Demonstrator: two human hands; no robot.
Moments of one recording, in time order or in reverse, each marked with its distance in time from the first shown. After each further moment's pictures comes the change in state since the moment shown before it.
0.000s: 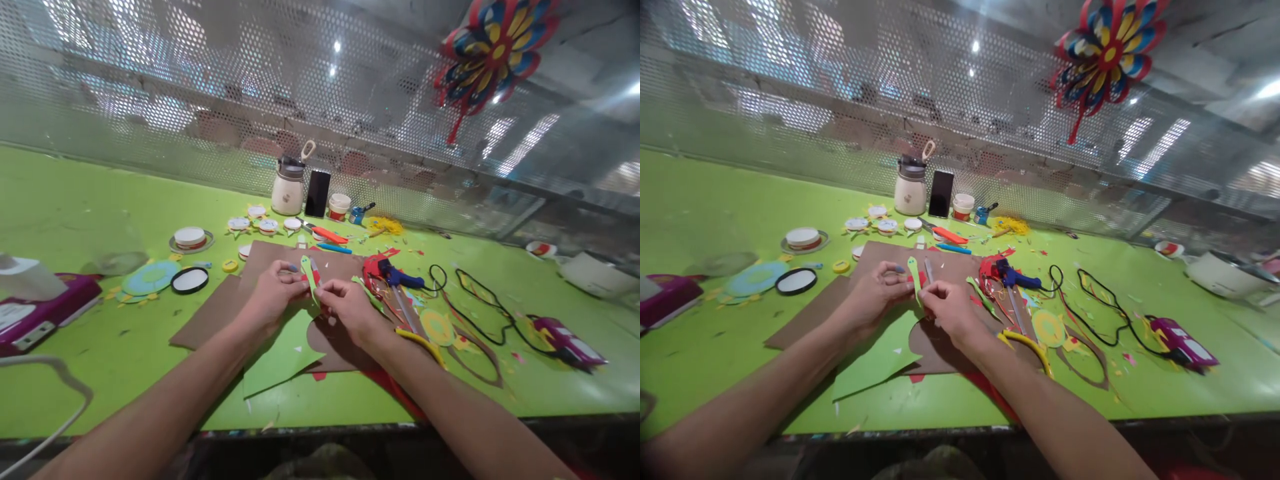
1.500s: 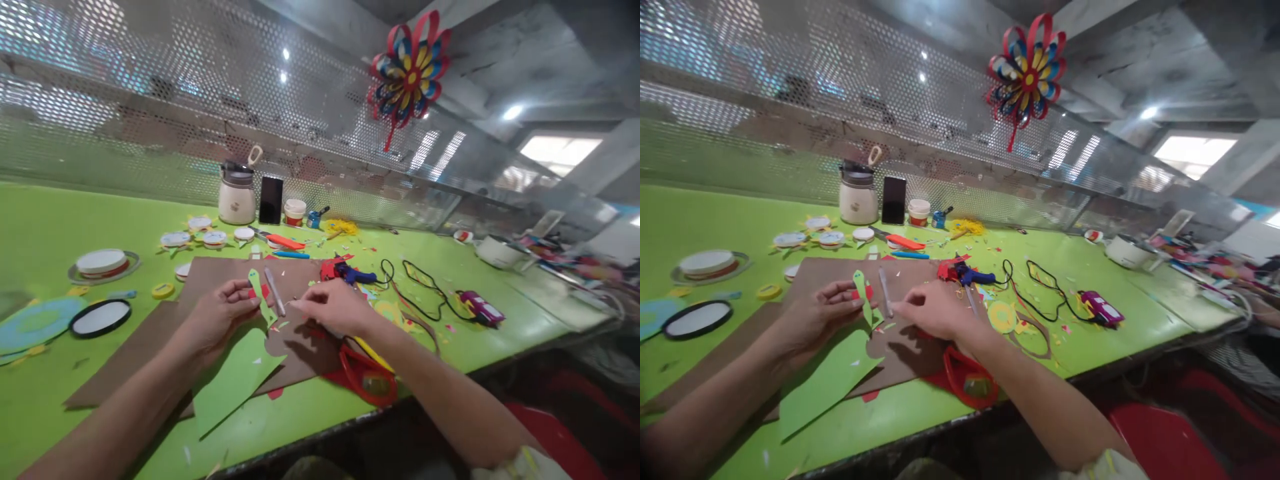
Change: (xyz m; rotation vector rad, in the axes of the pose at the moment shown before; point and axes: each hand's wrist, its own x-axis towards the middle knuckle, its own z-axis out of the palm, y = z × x) left_hand 0.012 0.001 -0.007 0.024 -0.057 -0.102; right_hand -0.015 -0.049 -0.054 -0.643 0.004 -0.060
